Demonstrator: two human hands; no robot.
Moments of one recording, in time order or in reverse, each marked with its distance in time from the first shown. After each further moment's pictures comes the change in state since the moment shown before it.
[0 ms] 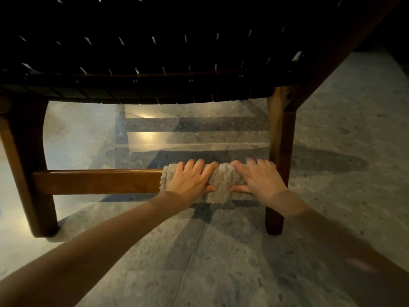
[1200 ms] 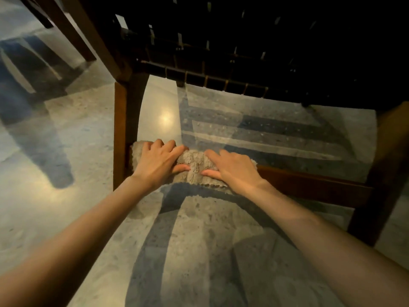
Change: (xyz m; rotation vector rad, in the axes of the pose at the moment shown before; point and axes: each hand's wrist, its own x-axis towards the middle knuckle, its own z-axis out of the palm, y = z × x) left_hand -0.157 -0.225 0.017 -0.059 0.013 -0.331; right_hand 0.123 -0.248 -0.035 0.059 0.073 -0.251
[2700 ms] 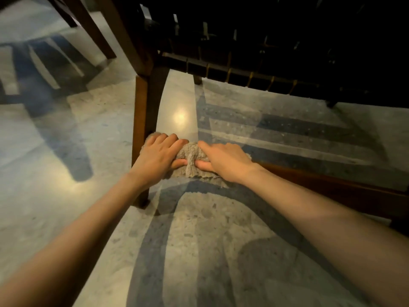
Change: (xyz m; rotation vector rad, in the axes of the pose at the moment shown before) left_hand -0.015 -0.042 0.016 -0.085 0.232 0.072; right_hand 0.049 -0.034 -0.001 0.139 -0.059 -0.195
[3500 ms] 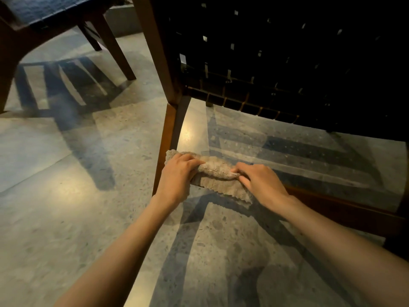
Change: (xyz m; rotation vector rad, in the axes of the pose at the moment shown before) left_hand -0.020 0.028 -0.033 -0.244 0.215 -0.215; right_hand -0.059 -0.003 -0.030 0.199 0.180 0.178
